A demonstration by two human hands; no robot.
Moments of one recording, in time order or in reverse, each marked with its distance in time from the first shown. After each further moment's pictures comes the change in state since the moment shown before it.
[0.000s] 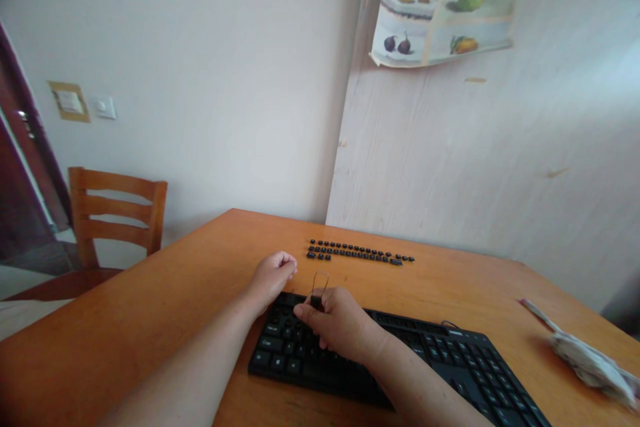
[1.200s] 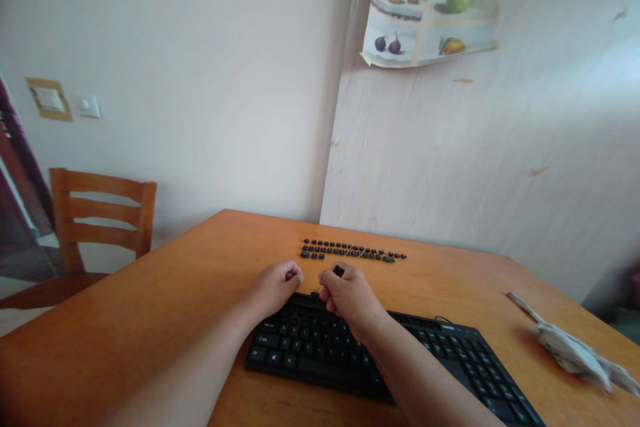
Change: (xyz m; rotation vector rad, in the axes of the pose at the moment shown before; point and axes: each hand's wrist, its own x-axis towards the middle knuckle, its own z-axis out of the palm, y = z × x) left_hand -0.016 0.021 0.008 0.230 -0.142 0.161; right_hand 0.012 0.008 -0.020 0.349 0.417 0.048
